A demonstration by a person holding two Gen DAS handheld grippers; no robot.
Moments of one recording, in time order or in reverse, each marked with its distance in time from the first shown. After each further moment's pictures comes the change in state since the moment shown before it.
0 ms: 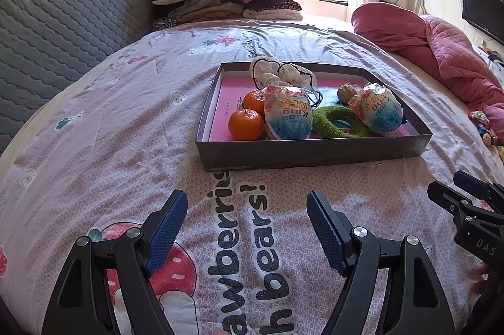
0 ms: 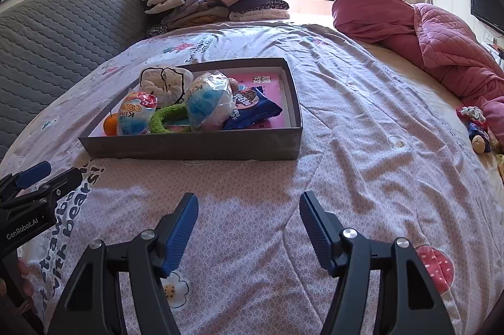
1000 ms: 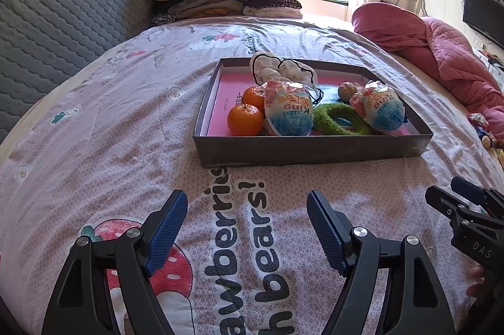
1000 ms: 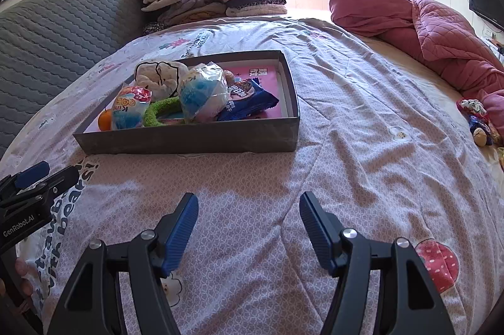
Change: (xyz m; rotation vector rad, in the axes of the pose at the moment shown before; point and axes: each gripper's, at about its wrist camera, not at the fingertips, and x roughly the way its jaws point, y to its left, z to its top) left arm 0.006 0.002 -0.002 -0.019 0.013 -0.019; right arm 0.007 -0.003 -0.004 0.014 0.017 -0.004
